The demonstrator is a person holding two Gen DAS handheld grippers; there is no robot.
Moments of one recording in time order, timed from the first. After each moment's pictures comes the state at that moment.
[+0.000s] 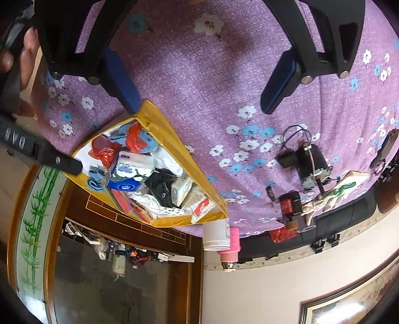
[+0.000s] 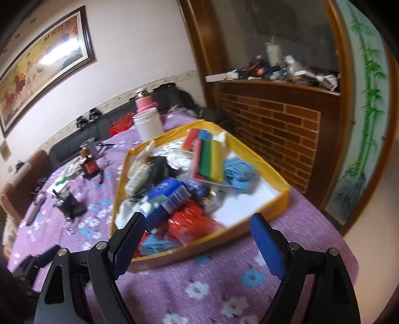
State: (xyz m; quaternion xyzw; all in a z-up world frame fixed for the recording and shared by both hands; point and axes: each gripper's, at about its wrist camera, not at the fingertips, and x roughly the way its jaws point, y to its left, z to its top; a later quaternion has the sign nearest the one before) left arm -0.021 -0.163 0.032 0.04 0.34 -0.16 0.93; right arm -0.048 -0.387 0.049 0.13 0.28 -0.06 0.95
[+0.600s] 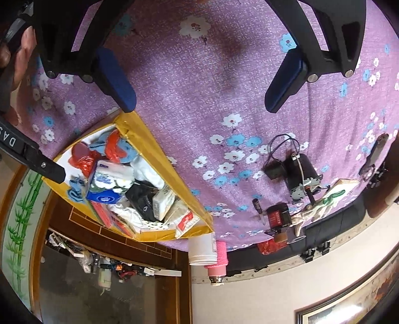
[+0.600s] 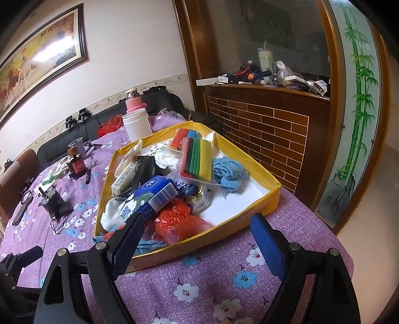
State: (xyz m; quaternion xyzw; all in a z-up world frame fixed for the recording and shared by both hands) left arm -0.011 -0.165 0.026 0.07 0.38 -0.11 0.92; right arm -0.038 -0.387 0.045 0.11 0.28 -0.08 0.95
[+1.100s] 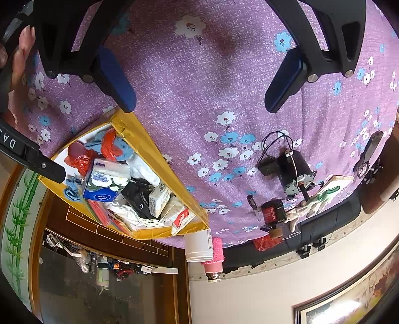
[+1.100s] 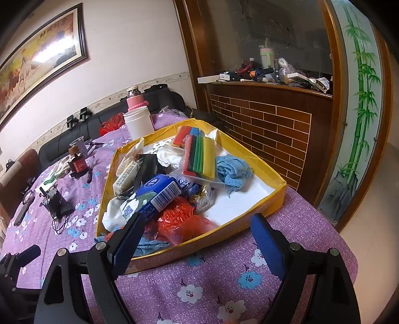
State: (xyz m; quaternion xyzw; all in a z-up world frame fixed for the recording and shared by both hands) left arm -0.014 -0.162 0.029 0.07 0.37 -0.10 0.92; right arm -0.037 -0.385 0.044 0.12 0.28 -0.08 0.95
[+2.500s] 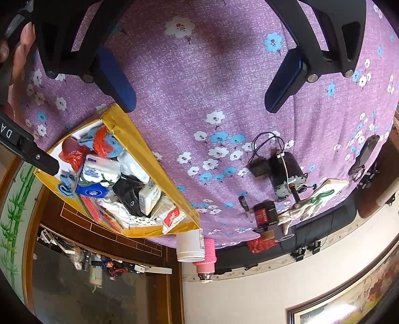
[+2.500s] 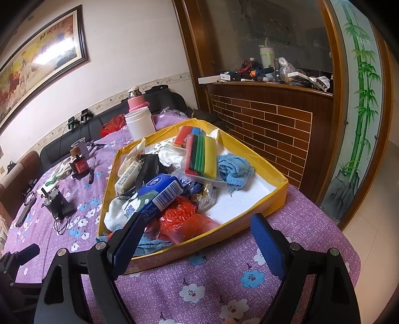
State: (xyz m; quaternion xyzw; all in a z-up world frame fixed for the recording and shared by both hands) left arm -0.011 -0.153 0.031 0.06 0.37 -0.09 0.92; right arm -0.037 -0.383 0.042 0.12 0.28 -0.07 0.95
